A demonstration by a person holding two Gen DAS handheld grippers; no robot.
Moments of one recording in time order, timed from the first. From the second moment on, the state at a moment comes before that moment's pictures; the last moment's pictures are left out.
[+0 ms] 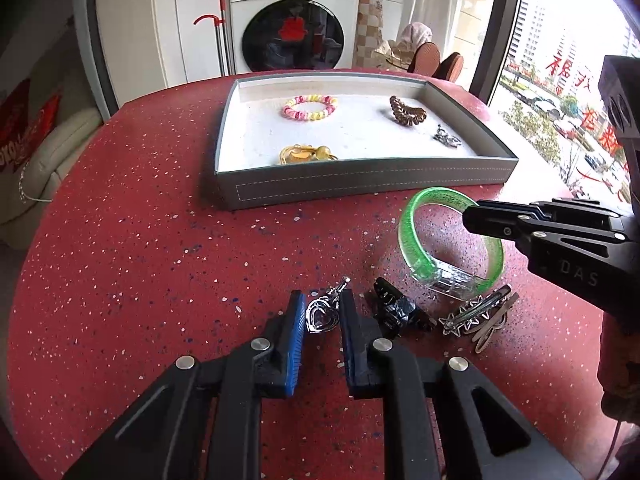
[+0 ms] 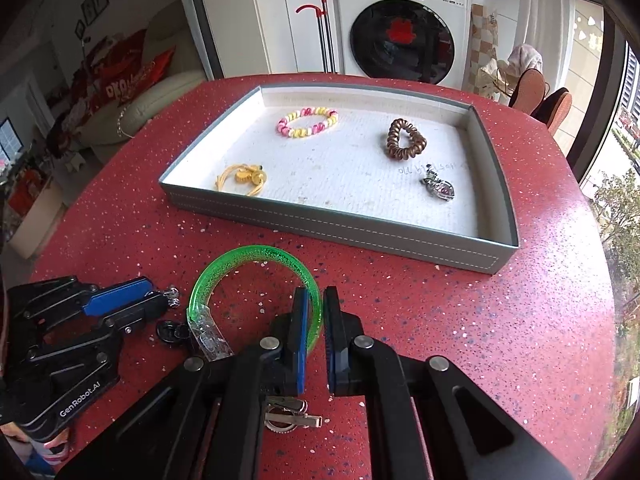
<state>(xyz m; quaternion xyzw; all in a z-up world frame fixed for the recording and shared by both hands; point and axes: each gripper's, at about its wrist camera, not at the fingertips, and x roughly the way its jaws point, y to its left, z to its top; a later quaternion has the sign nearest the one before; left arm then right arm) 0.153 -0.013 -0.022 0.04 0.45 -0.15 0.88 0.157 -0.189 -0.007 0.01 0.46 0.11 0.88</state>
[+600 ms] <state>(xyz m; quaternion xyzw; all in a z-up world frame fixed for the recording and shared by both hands) 0.141 -0.007 0.000 0.03 0.43 -0.14 0.89 0.139 -0.208 0.018 0.05 0.44 0.13 0.89</state>
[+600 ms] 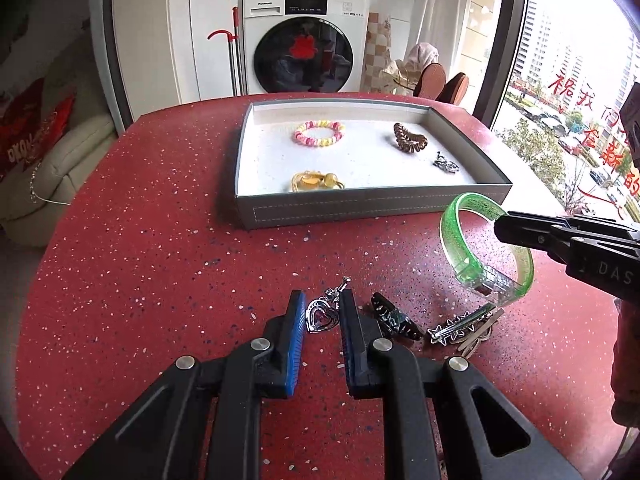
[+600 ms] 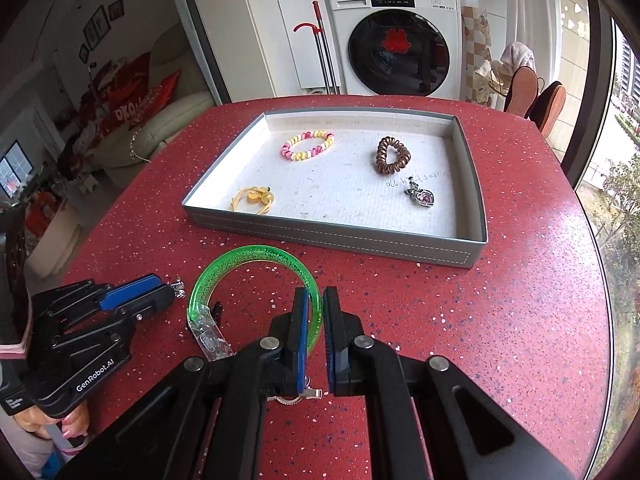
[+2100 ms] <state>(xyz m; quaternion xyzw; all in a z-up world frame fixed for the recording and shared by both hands) 0.189 -0.028 0.053 0.01 0.37 -0.13 0.92 0.199 -0.264 0.036 0.11 0.43 0.11 0.89</state>
